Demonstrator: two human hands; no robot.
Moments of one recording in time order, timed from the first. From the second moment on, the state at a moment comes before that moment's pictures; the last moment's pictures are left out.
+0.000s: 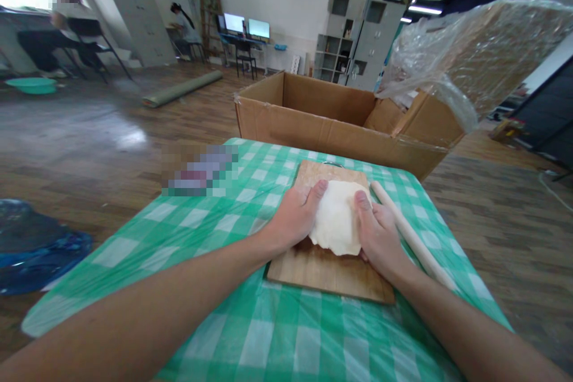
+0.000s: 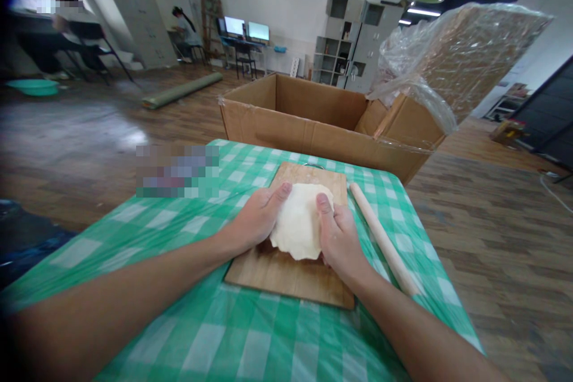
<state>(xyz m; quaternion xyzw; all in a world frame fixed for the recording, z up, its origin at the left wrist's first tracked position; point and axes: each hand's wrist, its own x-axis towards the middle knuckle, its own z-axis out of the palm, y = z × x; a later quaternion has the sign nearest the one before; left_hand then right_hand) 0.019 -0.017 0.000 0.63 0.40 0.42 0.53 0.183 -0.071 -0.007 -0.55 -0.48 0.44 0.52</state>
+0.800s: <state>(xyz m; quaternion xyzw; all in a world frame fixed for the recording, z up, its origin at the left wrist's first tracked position) 0.025 -0.022 0.001 0.60 0.37 0.46 0.53 0.174 -0.080 0.001 -0.56 -0.49 0.46 0.48</state>
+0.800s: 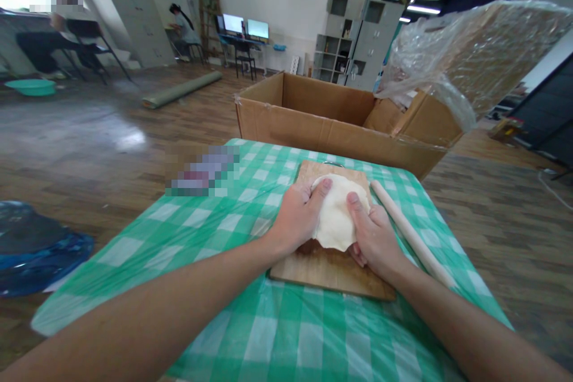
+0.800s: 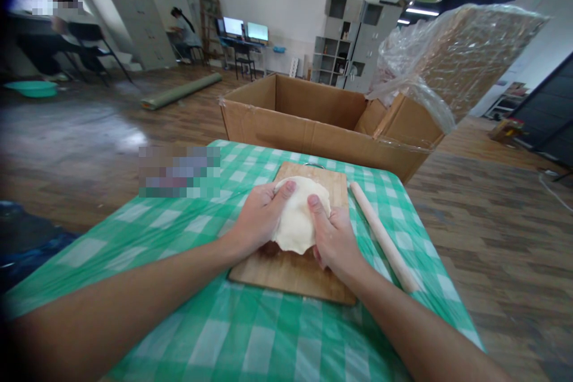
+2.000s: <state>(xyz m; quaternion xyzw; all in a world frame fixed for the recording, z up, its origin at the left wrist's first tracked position) 0.023 -0.020 -0.003 0.67 0.32 0.40 0.53 0.188 -0.064 -0.009 -0.51 -0.49 0.43 0.57</state>
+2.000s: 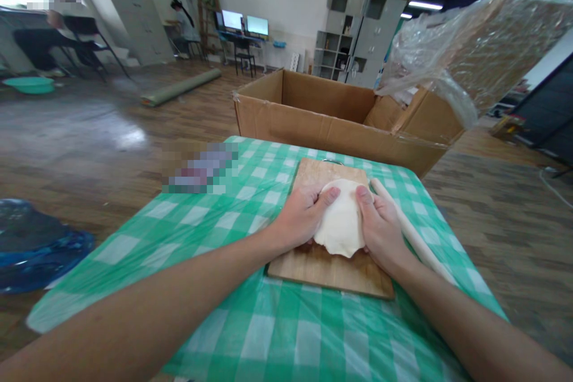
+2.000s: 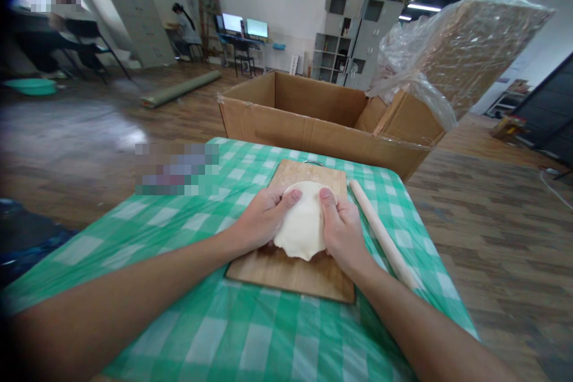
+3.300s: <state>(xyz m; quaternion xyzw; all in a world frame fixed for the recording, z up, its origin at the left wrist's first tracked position) 0.021 -0.017 -0.007 0.61 0.29 0.36 0.64 0.181 -0.068 -0.003 -0.47 -0.46 0.49 0.57</state>
